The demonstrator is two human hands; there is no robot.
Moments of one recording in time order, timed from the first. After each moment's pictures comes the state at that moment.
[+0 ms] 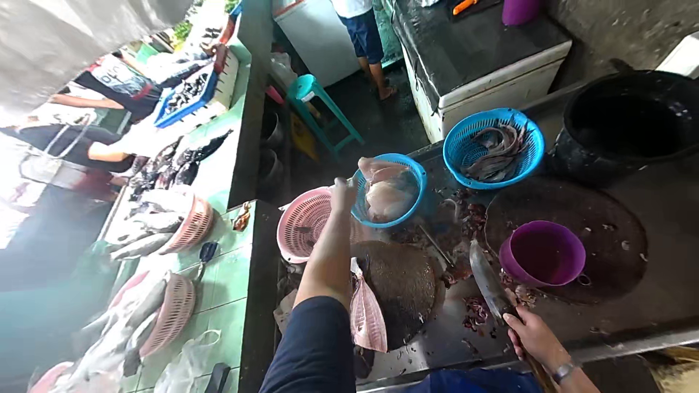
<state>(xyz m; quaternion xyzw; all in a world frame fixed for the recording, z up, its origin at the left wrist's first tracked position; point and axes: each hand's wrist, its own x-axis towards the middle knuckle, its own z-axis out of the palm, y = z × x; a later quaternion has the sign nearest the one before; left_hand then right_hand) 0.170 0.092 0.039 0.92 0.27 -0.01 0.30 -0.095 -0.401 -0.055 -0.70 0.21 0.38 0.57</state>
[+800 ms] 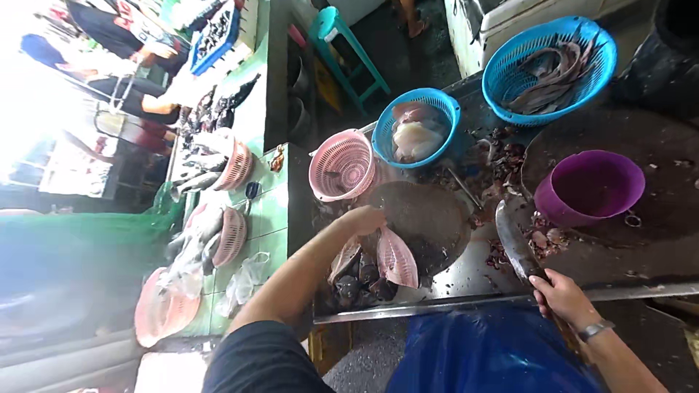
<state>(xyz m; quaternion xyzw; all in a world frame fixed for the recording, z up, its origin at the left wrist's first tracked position) -0.069 0.078 0.055 0.91 -0.09 -0.41 0.00 -0.159 -0.409 -0.062 -0.73 0.17 0.39 0.53</state>
